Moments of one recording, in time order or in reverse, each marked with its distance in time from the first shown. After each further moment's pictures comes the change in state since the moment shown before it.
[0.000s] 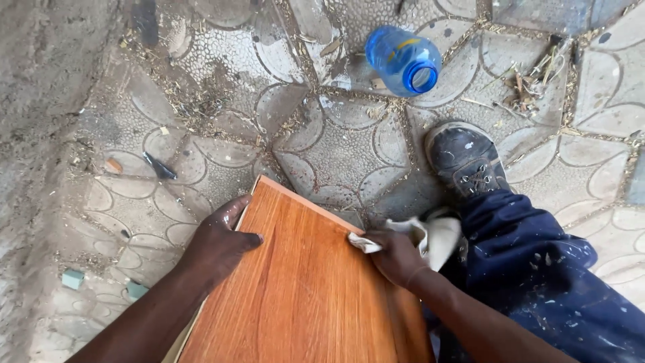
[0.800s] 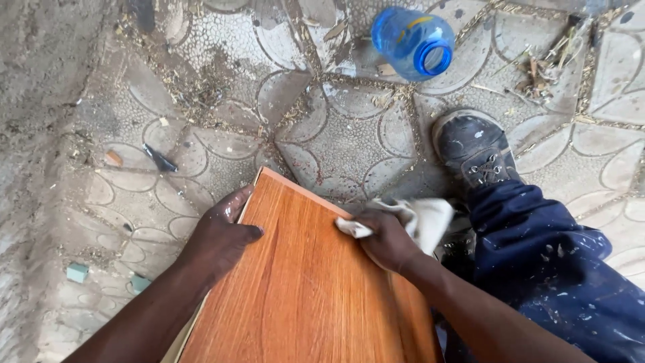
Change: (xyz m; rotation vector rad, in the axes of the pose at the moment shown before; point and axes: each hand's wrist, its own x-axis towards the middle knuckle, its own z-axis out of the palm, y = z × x) left_hand -0.003 0.001 0.005 0.016 -0.030 0.038; right_hand 0.014 -0.078 -0.009 0.093 -0.062 -0.042
